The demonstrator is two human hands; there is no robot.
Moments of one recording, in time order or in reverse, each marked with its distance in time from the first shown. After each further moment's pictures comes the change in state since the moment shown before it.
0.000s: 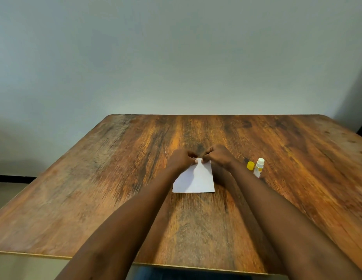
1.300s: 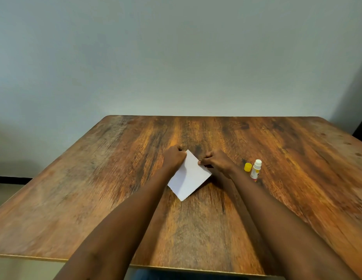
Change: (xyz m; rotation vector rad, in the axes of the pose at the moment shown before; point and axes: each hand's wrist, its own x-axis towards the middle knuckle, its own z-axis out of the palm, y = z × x) left_hand 0.003 -0.004 -0.006 -0.245 0.178 -0.139; right_hand -0.011 0.007 0.003 0.208 -0.038 0.060
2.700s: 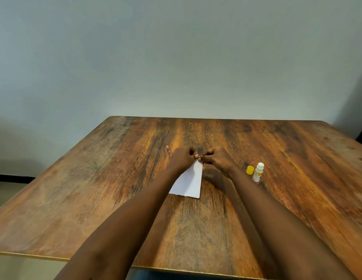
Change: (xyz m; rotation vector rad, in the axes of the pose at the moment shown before) left_hand -0.008 0.014 0.002 0.192 -0.080 0.185; right_hand 0.012 -0.002 0.003 0.097 0.045 -0.134
